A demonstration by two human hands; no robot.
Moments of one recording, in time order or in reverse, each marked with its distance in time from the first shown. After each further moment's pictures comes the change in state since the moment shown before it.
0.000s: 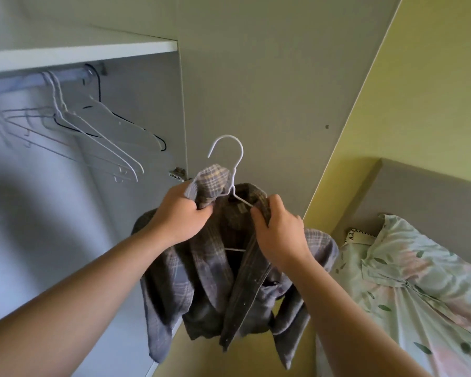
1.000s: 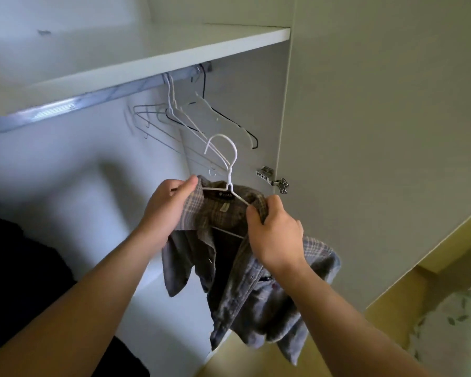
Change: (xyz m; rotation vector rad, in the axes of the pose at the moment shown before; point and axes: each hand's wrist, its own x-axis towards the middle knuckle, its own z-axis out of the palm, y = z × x) left_hand -0.028 -0.102 -0.127 -0.168 0.371 -0.610; right_hand 0.033 -0.120 0.106 0.332 -0.195 -0.074
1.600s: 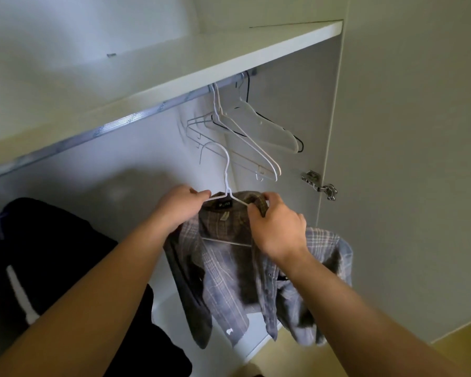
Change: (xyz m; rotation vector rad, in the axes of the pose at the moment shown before) left_hand 0.048 -0.011 -0.054 0.606 0.031 -0.194; right_hand 0.039 -0.030 0.053 0.011 -0.150 -0.066
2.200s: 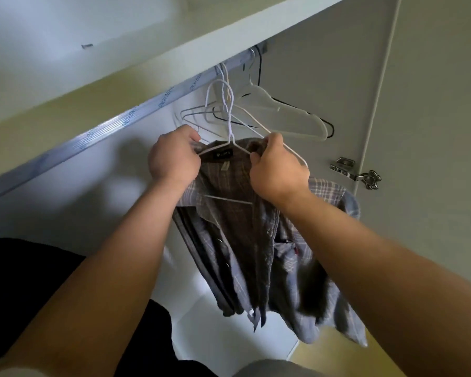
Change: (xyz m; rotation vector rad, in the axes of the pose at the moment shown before) left_hand 0.122 0.003 -0.049 0.152 0.426 0.399; right_hand 0.112 -0.069 0.060 -0.074 0.127 0.034
